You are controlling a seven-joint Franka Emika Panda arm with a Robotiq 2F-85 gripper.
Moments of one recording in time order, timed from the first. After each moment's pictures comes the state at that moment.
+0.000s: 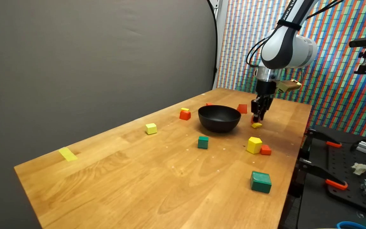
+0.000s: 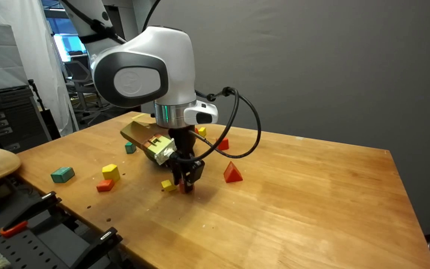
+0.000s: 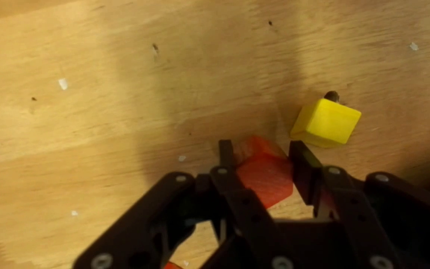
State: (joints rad) arm -0.20 0.30 -0.03 -2.60 0.22 2.87 -0.28
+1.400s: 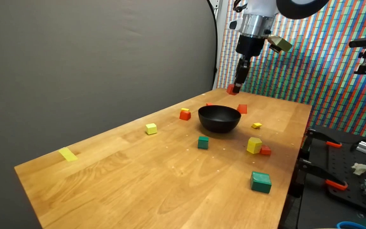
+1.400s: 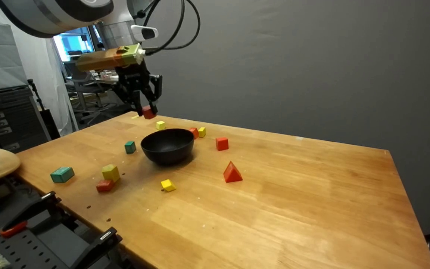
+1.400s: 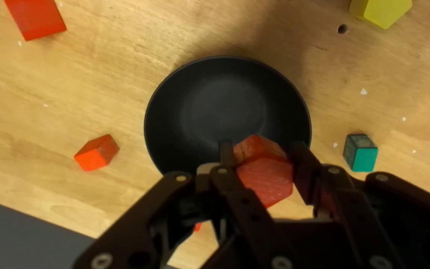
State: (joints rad) arm 0.10 -0.10 0.01 -2.61 -0.13 2.67 -0.25
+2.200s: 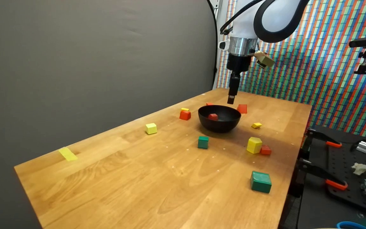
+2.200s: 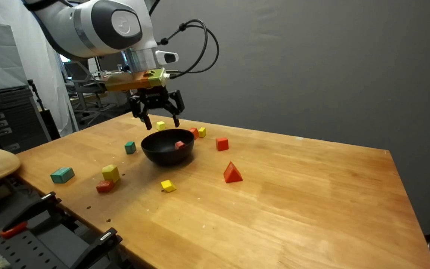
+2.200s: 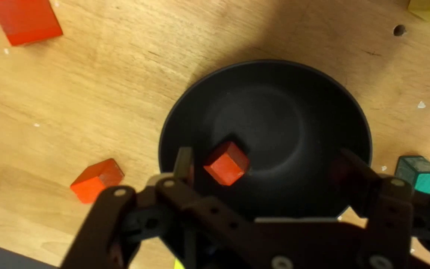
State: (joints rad) arm 0.05 0.11 0.01 -2.49 -0.16 2.70 -0.27
